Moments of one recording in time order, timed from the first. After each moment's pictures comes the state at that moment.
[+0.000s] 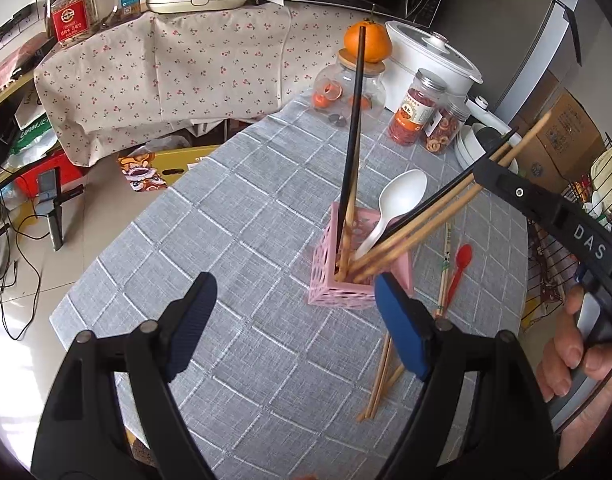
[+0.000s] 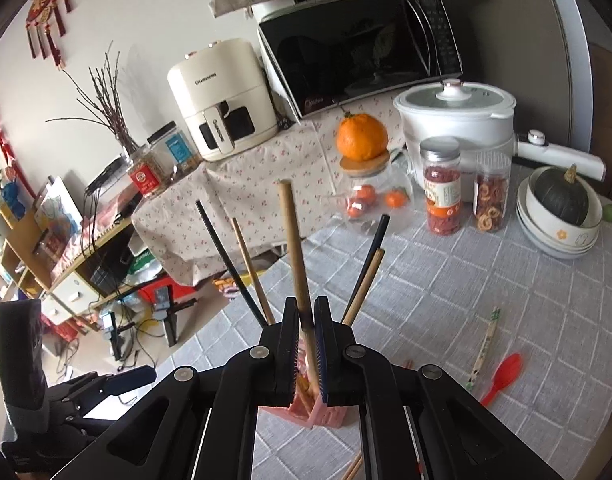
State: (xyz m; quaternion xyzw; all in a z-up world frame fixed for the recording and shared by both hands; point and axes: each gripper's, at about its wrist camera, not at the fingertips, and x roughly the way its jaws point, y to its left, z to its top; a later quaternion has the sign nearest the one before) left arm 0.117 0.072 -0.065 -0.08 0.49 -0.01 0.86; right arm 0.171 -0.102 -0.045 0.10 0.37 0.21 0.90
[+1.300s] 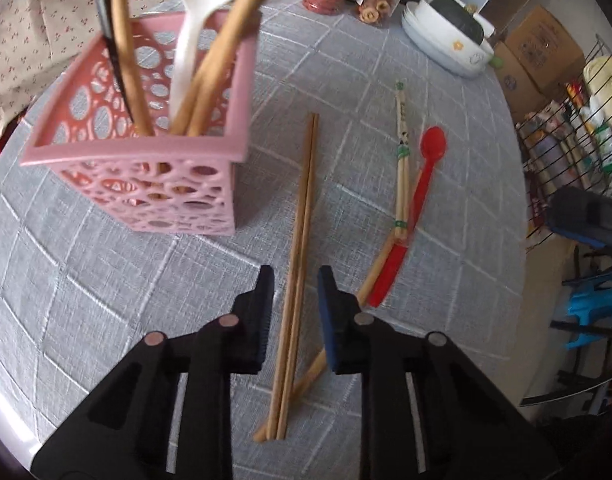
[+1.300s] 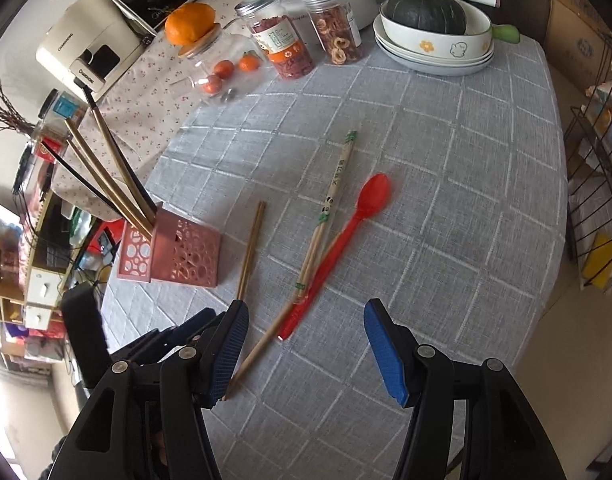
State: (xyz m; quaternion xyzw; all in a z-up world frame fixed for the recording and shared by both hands) left arm 0.128 -0.050 -0.180 -0.05 0.59 -0.10 0.80; right arm 0.146 -0.224 -0.114 0.15 0.59 0.09 0.79
